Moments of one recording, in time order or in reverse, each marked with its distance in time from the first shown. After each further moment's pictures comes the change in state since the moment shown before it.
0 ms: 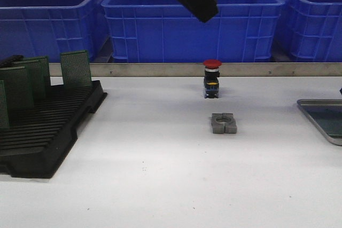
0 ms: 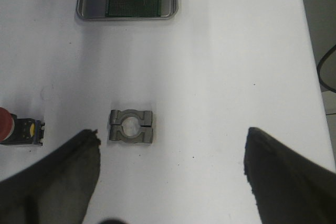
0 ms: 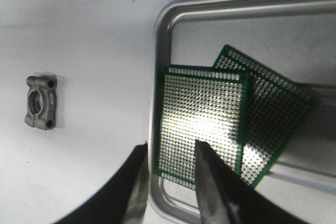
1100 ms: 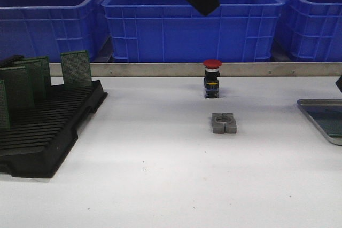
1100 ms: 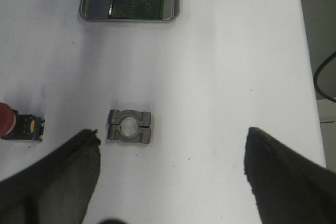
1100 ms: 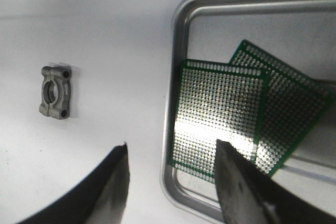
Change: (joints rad) left arm 0.000 -0.017 0.000 0.000 0.000 -0.053; right arm 0.000 -0.012 -0.019 -0.008 0.049 0.000
